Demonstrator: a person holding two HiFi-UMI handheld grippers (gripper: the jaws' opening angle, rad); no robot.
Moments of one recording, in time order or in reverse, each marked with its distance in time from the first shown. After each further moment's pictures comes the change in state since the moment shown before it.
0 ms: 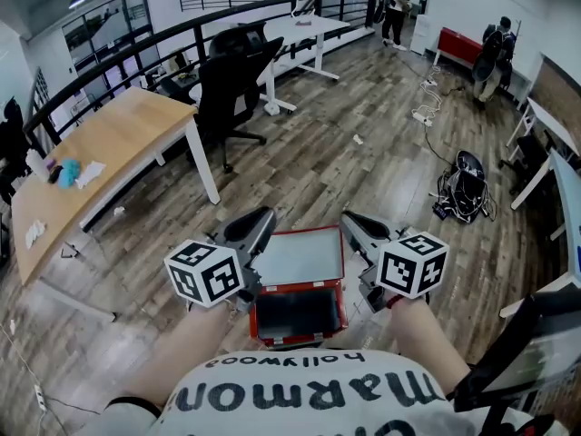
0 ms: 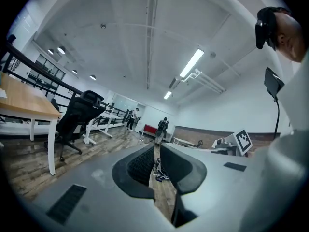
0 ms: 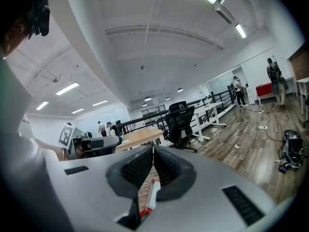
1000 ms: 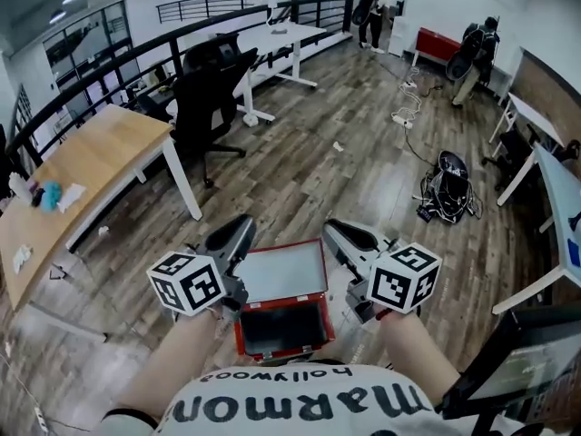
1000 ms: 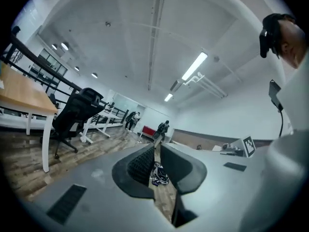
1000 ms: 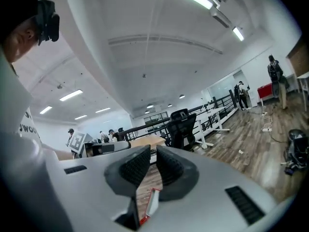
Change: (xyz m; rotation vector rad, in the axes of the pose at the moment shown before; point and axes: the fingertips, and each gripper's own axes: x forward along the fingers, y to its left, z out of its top) left arm 0.034 0.006 0.012 -0.056 -0.023 -0.022; right arm -0.012 -0.013 0.026 0.010 -0.093 0.040
